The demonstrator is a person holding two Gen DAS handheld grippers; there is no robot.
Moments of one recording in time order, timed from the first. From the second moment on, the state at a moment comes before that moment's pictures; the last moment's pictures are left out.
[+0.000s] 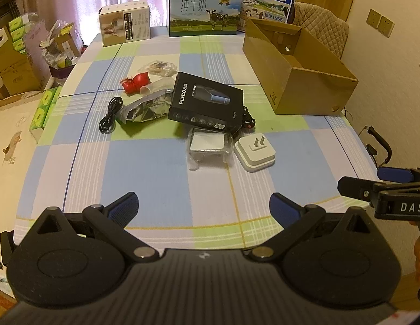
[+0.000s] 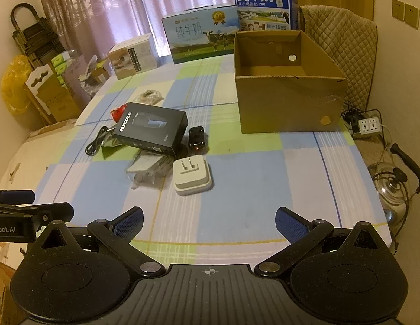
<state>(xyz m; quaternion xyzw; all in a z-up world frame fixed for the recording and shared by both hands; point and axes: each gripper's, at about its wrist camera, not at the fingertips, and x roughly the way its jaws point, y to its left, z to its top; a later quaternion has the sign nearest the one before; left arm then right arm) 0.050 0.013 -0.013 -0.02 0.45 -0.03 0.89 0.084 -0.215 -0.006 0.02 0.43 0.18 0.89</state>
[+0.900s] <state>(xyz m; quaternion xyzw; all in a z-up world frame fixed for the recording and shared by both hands) 0.073 0.066 -0.031 -0.01 0.46 -0.04 0.89 0.103 -0.172 -0.030 0.03 0.44 0.17 0.88</state>
